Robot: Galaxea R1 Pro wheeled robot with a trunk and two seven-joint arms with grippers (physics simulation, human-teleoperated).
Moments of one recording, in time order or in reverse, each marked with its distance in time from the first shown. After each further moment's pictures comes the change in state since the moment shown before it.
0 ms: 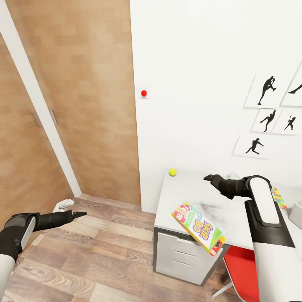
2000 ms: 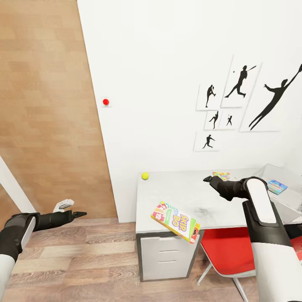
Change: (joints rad) left arm 0.000 0.000 0.000 0.000 0.001 0.000 -0.001; right arm 0.000 0.003 0.007 0.040 0.004 -0.045 0.000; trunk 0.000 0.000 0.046
